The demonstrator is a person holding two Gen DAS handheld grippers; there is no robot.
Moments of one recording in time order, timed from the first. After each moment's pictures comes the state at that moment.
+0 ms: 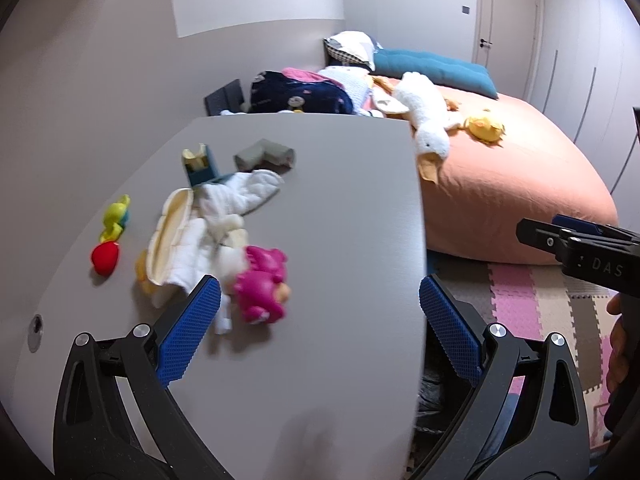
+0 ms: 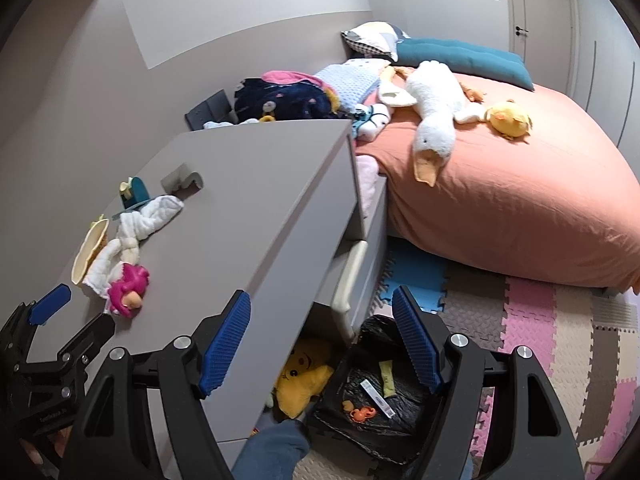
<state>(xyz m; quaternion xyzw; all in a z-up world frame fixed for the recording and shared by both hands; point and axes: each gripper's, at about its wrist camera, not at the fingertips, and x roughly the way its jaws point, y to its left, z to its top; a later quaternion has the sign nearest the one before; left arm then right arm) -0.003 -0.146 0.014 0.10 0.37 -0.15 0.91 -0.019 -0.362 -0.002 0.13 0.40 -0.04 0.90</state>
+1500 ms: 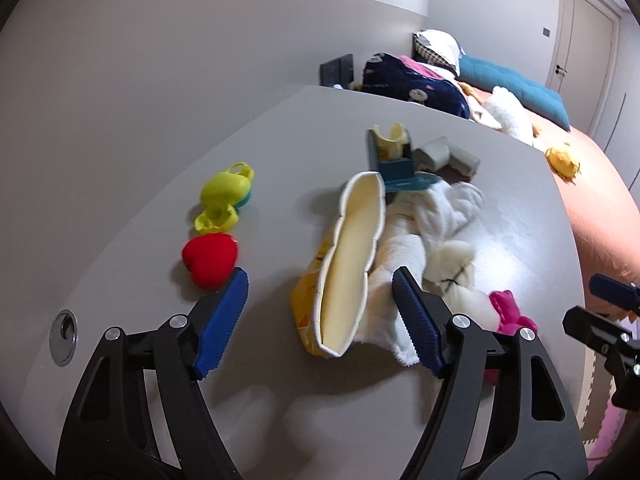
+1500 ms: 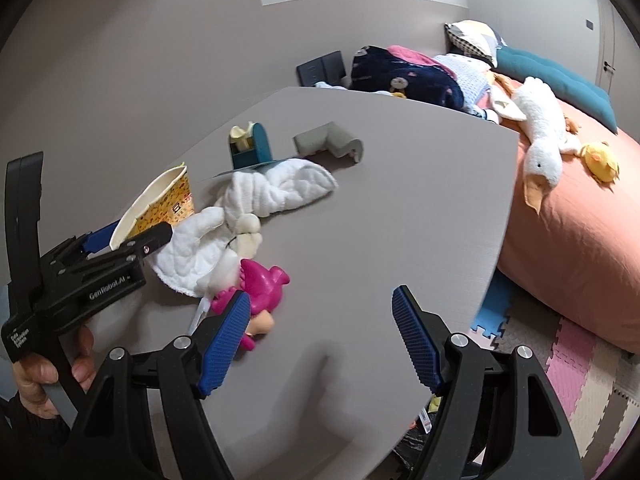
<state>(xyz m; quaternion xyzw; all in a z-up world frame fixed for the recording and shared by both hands) 0.096 -0.006 -0.011 0.04 0.40 -0.05 0.91 0.060 -0.208 -0.013 0.06 0.43 0.09 0.89</state>
